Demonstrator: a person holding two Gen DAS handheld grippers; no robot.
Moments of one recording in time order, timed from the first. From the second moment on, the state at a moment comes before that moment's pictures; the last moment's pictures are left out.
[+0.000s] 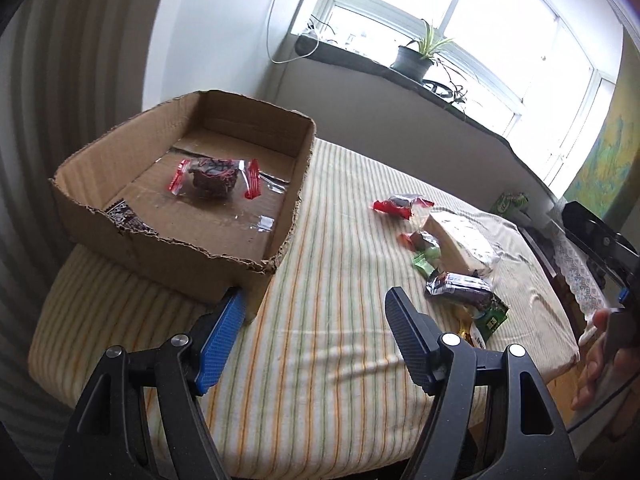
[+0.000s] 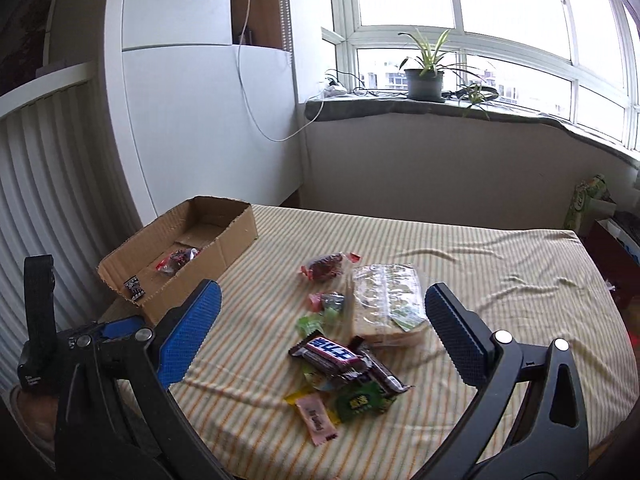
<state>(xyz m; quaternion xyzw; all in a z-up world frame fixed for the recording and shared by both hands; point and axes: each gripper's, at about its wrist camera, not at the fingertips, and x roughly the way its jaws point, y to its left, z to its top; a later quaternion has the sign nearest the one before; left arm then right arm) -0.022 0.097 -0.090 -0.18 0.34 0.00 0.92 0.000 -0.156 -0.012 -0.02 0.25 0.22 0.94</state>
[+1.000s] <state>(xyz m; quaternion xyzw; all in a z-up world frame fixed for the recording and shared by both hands) -0.045 -0.016 -0.107 -0.08 0.38 -0.05 0.92 -0.037 -0.241 -0.137 -0.03 0.36 0.18 0.91</state>
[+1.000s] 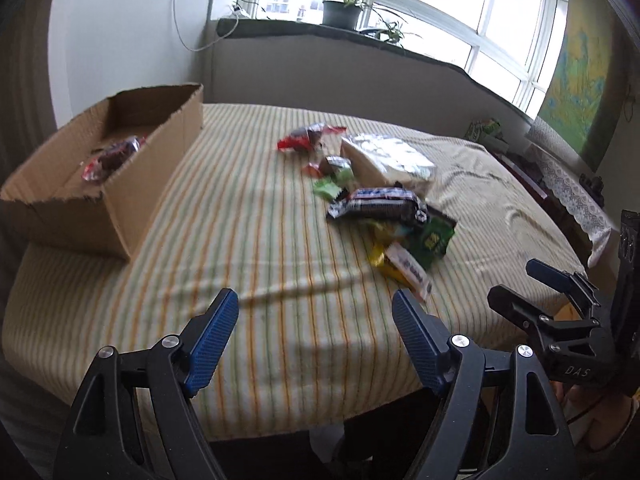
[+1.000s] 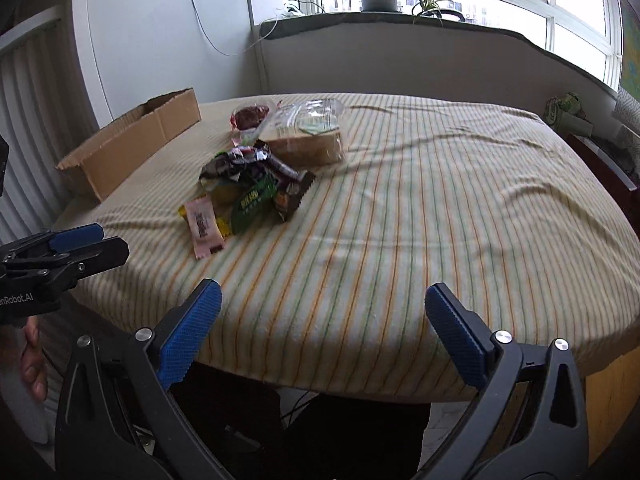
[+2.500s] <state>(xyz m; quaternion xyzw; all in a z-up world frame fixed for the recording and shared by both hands) 0.011 -0.039 -0.122 -0.05 0.40 -0.21 0.89 -0.011 -0.183 -0.136 -0.11 0.34 0.35 0.86</state>
